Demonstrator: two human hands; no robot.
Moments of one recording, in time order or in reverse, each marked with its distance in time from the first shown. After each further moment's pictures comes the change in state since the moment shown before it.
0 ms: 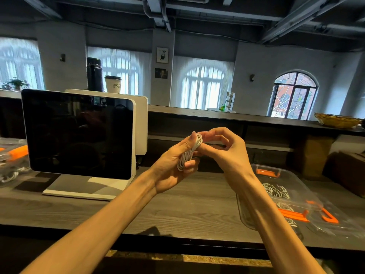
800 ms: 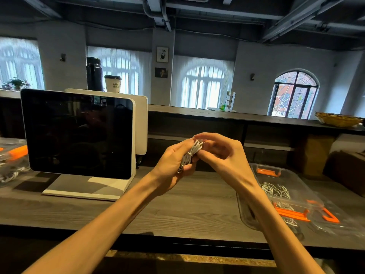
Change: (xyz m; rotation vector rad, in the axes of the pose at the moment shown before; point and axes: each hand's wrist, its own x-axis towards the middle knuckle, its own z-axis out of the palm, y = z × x) left_hand 0.001 -0.009 -0.002 0.217 0.110 0.142; right_hand -0.005 0.007 -0.007 -0.108 -0.180 -0.192
